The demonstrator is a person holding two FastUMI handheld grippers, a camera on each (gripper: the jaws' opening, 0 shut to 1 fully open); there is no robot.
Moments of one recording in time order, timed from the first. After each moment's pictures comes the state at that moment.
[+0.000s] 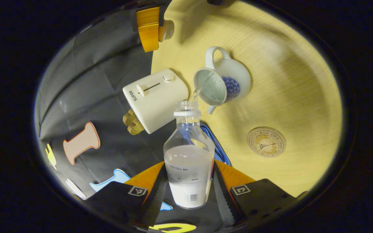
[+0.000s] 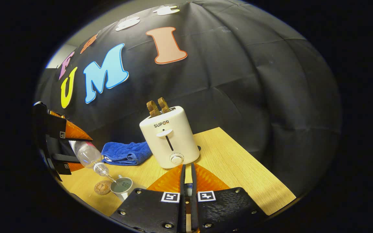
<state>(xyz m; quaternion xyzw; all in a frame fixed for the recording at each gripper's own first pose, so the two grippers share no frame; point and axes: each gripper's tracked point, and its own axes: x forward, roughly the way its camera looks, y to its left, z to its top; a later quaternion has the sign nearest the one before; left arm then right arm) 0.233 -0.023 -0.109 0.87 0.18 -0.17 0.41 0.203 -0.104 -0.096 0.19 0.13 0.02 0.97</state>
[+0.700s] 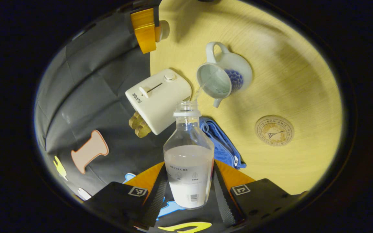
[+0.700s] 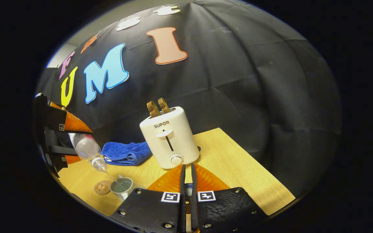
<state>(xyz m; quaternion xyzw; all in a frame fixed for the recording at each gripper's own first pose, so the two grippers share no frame) 0.239 -0.023 -0.105 0.90 0.16 -0.16 0.37 0.202 -0.103 -0.094 0.18 0.13 0.02 0.98</state>
